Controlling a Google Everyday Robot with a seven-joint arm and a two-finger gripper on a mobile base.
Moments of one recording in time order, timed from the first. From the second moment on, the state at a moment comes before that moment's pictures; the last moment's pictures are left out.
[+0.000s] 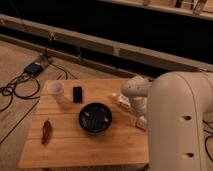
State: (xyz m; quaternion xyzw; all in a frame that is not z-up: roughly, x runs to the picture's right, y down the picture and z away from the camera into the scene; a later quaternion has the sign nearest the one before) arm 0.224 0.211 0.839 -0.18 0.47 0.64 0.58
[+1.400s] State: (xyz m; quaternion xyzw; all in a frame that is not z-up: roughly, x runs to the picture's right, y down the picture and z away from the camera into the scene) arm 0.227 0.216 0.823 -0.22 0.50 0.69 0.49
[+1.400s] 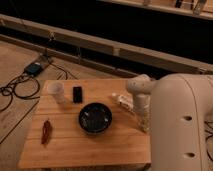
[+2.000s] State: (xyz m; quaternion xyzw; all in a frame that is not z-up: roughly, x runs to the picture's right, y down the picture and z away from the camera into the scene) arm 0.176 0.221 0.818 -0.38 0.52 0.63 0.44
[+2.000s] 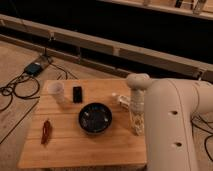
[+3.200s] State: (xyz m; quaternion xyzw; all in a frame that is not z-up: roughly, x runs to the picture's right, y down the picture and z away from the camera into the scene) arm 0.098 0.172 0.875 -0.43 0.46 0.67 0.39
